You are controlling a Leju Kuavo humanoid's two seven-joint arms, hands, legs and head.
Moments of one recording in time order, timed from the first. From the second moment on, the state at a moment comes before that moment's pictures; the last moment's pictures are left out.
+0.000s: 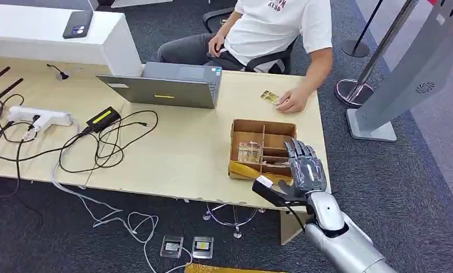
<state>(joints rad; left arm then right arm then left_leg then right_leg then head) -0.12 0.05 -1.24 -0.28 0.67 0.61 0.01 -0.57 -0.25 0.84 -1.00 0.92 -0.30 0.27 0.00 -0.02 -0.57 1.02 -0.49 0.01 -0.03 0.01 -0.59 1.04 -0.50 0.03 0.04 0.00</state>
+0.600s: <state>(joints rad) -0.12 0.05 -1.24 -0.29 0.67 0.61 0.01 -0.59 -0.21 0.84 -0.96 0.92 -0.31 0.24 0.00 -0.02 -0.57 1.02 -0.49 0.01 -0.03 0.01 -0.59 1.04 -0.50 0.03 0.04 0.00</state>
